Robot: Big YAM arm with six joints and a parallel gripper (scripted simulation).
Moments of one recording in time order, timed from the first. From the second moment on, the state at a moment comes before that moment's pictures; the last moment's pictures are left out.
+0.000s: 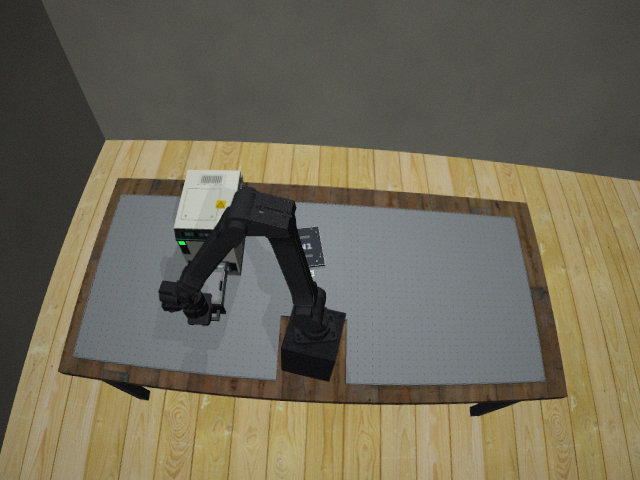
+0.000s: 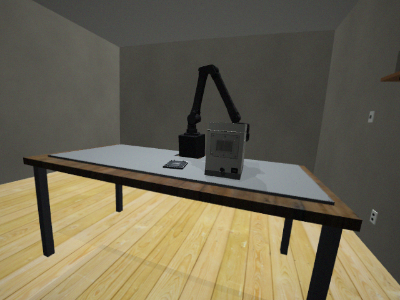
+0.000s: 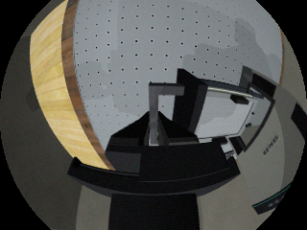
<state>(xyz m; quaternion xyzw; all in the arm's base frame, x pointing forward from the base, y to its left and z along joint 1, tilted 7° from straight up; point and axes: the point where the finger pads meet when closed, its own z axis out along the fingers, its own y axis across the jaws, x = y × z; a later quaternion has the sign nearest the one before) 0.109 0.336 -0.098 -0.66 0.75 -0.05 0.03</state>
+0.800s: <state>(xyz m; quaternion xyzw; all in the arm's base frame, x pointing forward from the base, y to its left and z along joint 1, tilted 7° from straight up) 0.123 0.335 -0.097 -0.66 0.75 -0.05 0.03</state>
